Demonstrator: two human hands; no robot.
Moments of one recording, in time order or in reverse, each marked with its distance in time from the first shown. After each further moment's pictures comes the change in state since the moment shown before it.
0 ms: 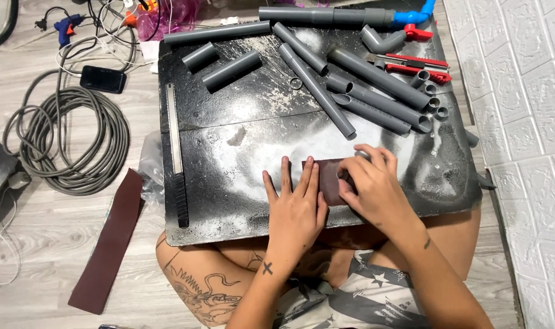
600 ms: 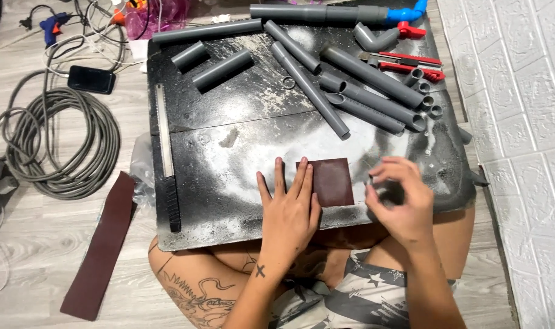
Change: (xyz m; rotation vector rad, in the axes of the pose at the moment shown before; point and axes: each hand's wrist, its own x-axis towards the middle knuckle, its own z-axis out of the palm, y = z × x) left_hand 0.001 -0.001 -0.003 -0.035 -0.031 0.002; right_hand -0.045 0.022 -0.010 0.509 0.317 0.224
